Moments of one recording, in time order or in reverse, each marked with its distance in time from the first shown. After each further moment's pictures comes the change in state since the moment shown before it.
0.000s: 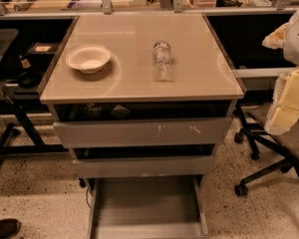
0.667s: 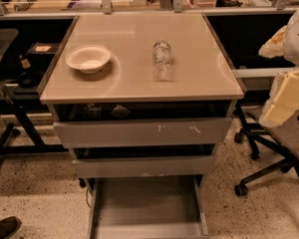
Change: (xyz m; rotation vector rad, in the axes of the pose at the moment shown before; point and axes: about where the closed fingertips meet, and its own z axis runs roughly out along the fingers) arm 0.000 0.000 0.000 0.000 0.000 0.000
